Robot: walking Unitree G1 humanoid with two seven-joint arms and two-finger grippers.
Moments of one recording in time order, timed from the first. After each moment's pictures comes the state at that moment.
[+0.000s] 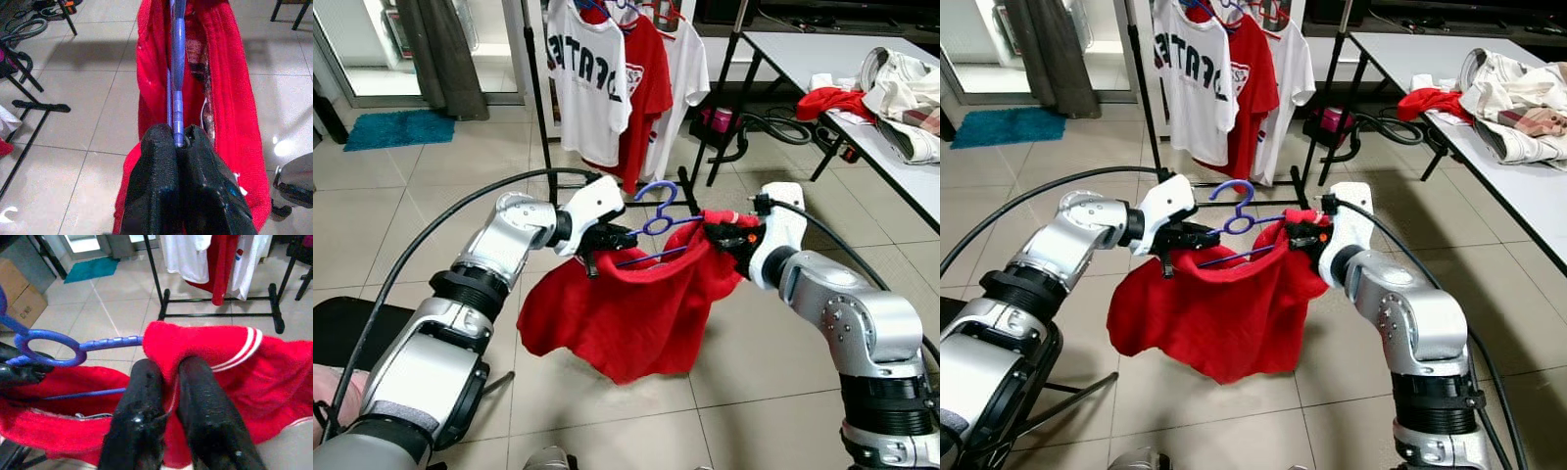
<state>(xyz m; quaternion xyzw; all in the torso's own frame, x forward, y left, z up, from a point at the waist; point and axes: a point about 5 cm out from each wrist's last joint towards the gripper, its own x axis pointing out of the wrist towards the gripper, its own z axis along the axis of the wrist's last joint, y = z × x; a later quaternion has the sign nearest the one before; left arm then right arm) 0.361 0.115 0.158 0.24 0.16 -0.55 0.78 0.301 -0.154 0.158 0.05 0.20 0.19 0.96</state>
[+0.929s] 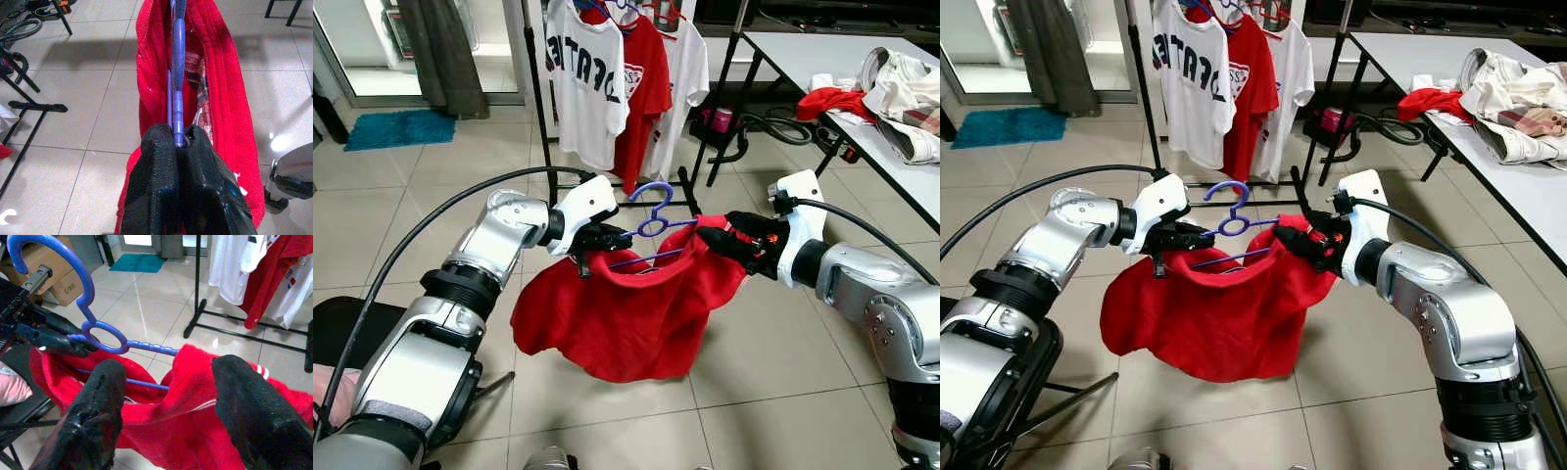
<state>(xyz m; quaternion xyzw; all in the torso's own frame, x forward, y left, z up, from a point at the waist) 0.361 0.123 0.161 0.24 0.16 -0.56 0.77 0.289 -0.167 0.183 -0.01 0.16 0.31 0.94</state>
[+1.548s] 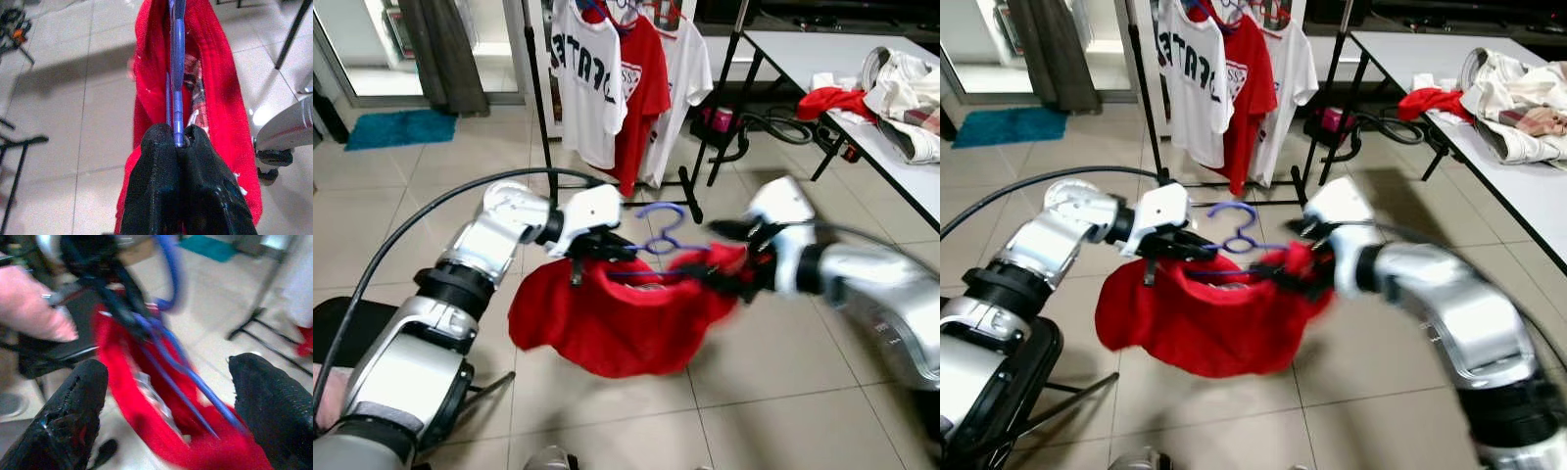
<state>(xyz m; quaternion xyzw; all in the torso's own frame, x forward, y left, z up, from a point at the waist) 0.347 0.112 0.174 0.30 0.12 -0.65 0.69 0.271 -0.145 0.187 -0.11 0.15 0.47 0.86</state>
